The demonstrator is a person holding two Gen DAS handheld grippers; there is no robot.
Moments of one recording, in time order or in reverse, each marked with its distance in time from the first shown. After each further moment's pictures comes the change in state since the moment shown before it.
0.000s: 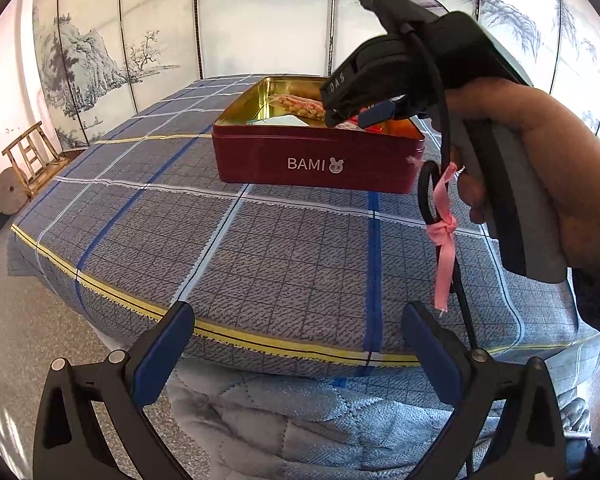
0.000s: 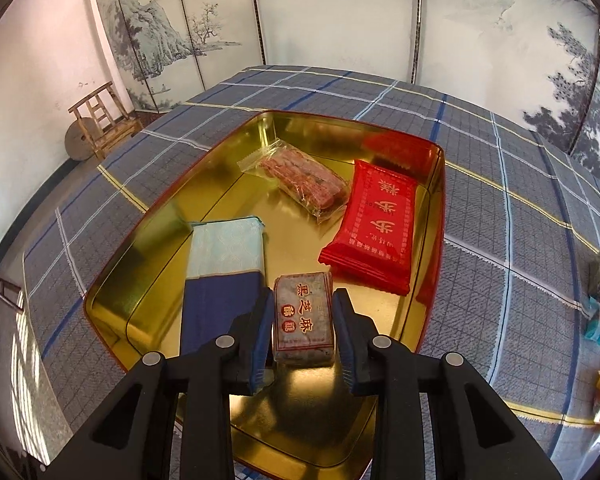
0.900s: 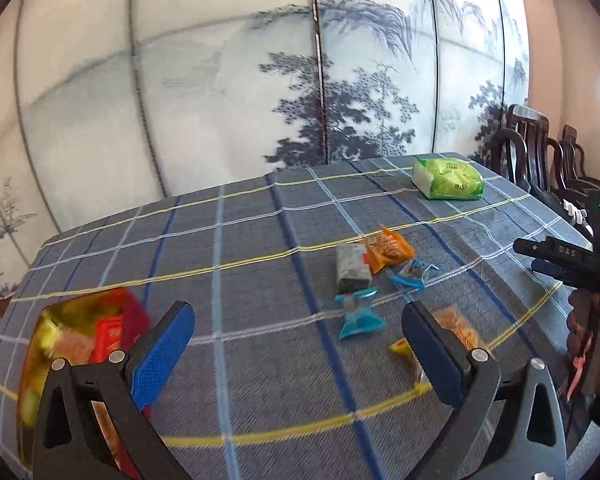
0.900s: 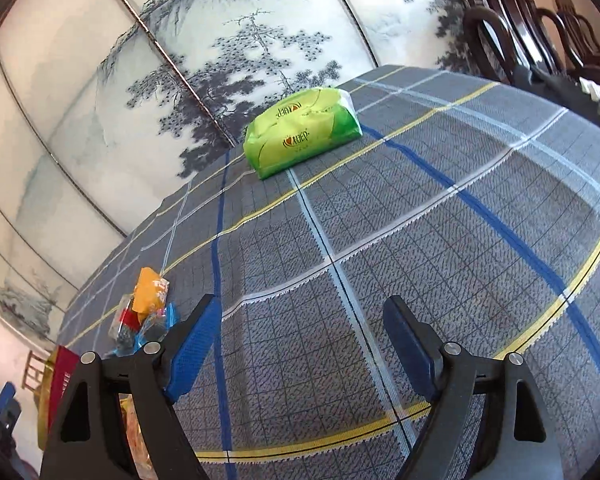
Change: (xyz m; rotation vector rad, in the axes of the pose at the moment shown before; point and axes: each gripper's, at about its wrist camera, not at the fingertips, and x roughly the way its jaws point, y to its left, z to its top) left arm 0.077 -0.263 0.198 0.358 -0.163 -0.274; right arm -0.188 -0.473 -0.204 0.857 -0.365 -0.245
